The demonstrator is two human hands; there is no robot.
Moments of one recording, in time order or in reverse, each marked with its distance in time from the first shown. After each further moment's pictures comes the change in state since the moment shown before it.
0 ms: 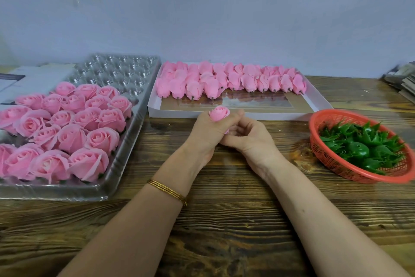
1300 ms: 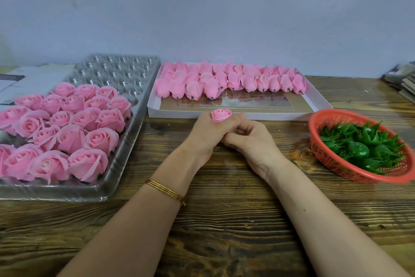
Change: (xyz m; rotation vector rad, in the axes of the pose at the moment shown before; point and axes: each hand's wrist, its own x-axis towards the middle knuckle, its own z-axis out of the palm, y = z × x) left_hand 0.000 0.001 -0.004 0.094 -0.059 0.021; right_hand -0.003 -0.002 0.001 -0.010 0.020 0.015
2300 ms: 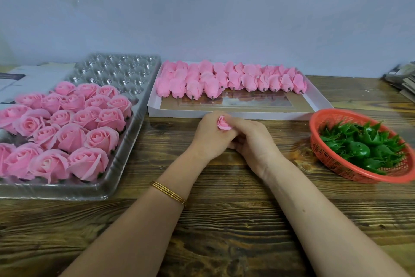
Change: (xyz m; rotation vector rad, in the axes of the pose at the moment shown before) left_hand -0.004 -0.006 0.003 0.404 0.069 0.161; right_hand 0.004 -0.002 0.004 0.204 0.065 0.142
